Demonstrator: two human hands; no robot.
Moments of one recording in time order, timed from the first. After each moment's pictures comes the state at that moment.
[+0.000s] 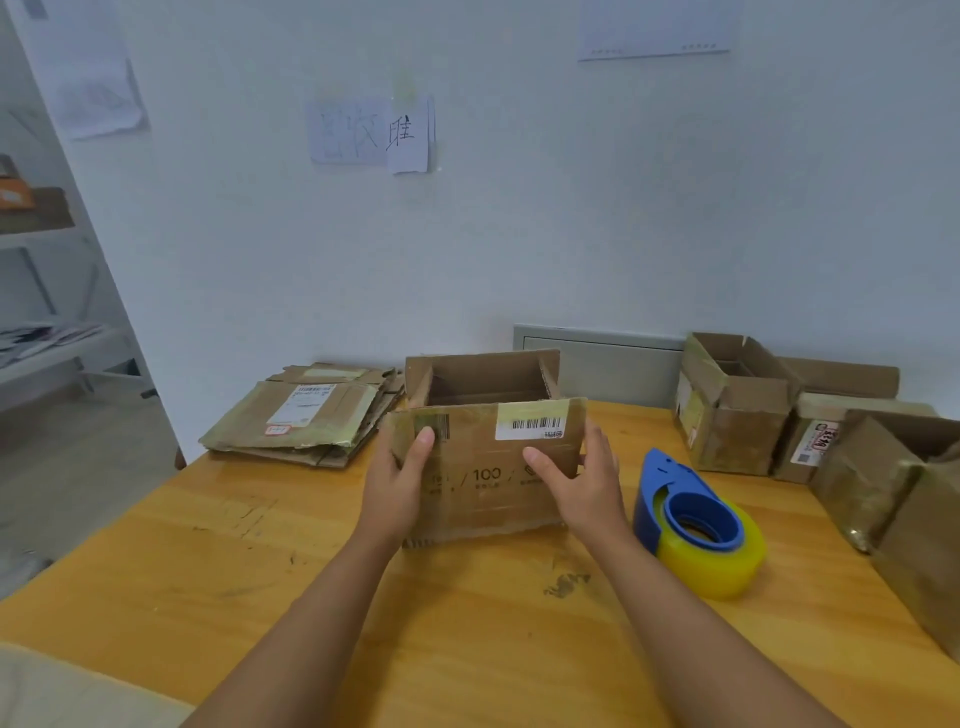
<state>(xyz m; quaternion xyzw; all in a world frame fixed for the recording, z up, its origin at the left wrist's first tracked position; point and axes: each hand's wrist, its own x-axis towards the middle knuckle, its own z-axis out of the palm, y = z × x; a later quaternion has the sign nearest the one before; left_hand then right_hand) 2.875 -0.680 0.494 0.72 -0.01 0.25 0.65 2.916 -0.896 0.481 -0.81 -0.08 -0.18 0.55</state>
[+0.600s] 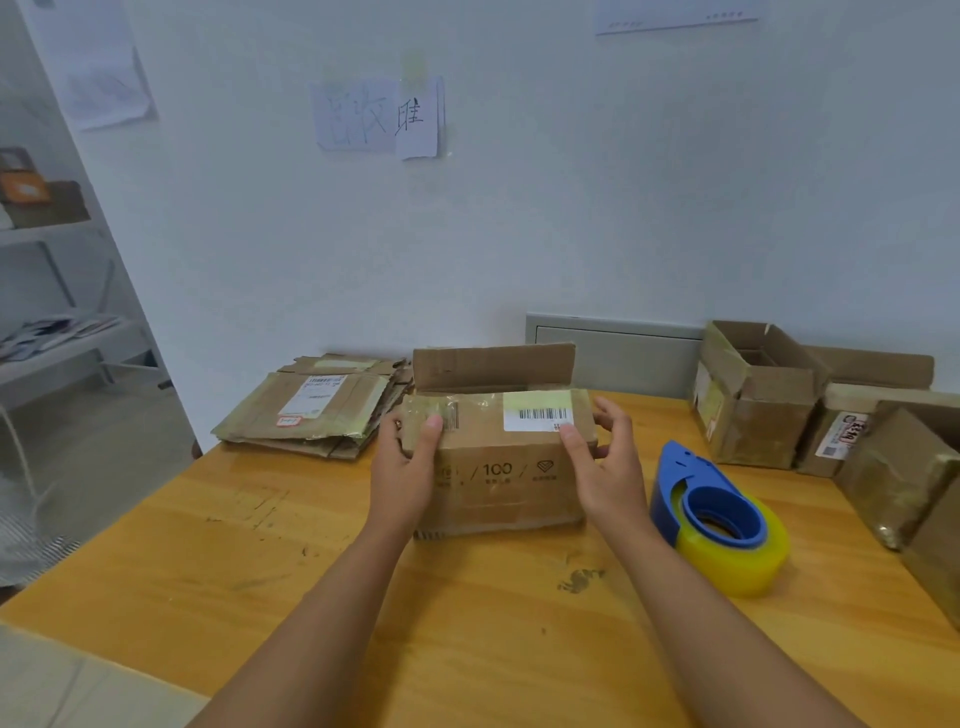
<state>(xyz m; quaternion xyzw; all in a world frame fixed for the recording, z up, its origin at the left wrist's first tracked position) 2.881 -0.681 0.496 0.72 0.08 0.27 0.63 2.921 -0.895 0.485 -0.78 -0.06 -0.19 0.59</state>
